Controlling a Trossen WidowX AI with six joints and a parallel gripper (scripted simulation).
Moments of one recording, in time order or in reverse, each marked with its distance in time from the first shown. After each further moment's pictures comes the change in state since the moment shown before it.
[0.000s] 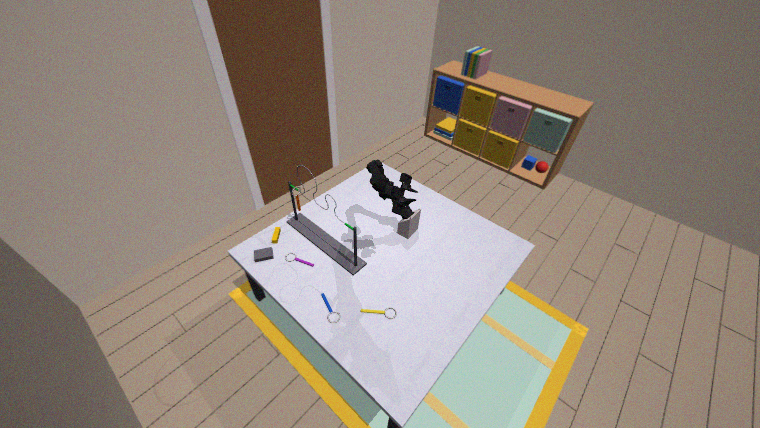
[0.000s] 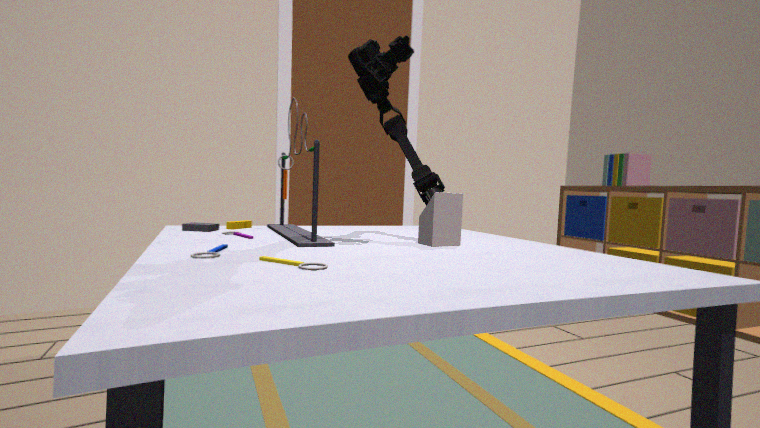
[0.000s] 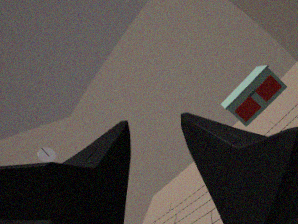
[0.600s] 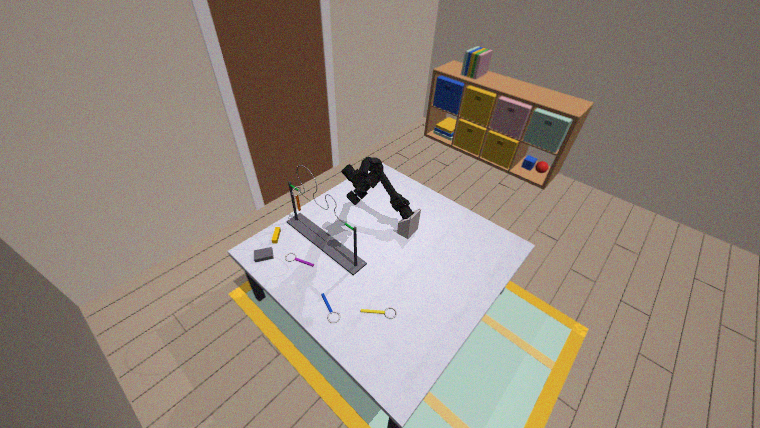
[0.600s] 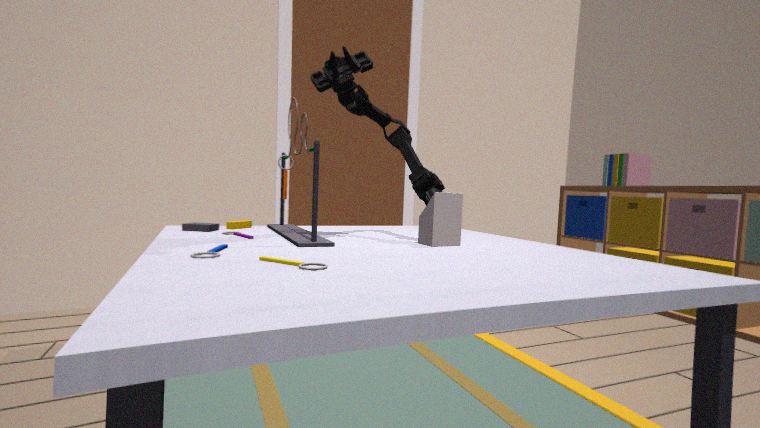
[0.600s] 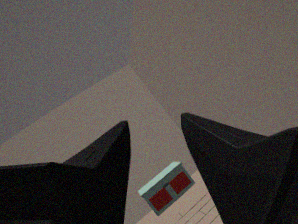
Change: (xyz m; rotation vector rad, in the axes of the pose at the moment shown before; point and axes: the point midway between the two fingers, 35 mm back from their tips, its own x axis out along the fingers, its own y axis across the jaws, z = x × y) arm -0.160 -0.018 0.113 -0.412 -0.393 -0.343
